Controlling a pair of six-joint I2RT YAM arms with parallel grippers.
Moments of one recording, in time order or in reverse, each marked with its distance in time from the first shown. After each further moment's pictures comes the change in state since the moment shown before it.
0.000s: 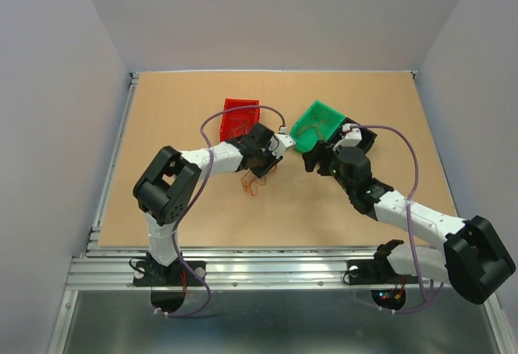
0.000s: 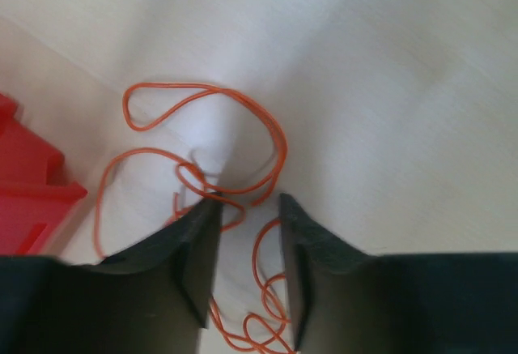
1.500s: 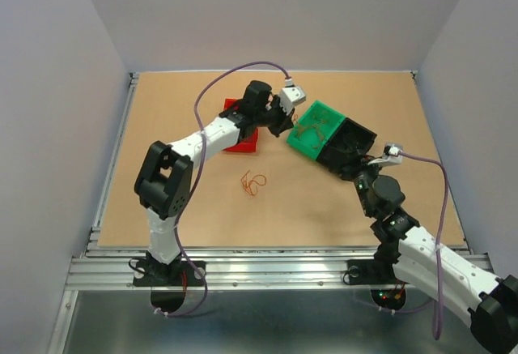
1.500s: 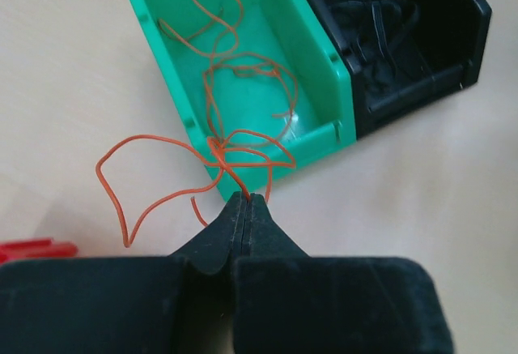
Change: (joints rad) left arm 0.078 -0.019 0.245 0.183 0.353 -0.025; right arm 0.003 -0.432 -0.227 0.158 0.183 0.103
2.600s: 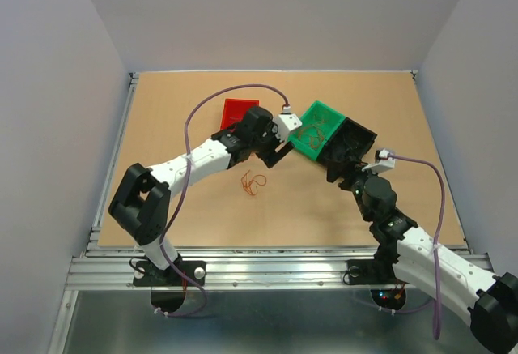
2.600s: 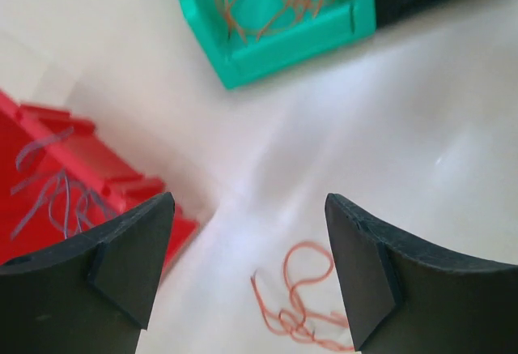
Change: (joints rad) left arm -0.111 -0.147 -0.092 -0.208 -0.326 0.061; right arm 0.000 -0.019 -0.047 -0.159 0.026 0.005
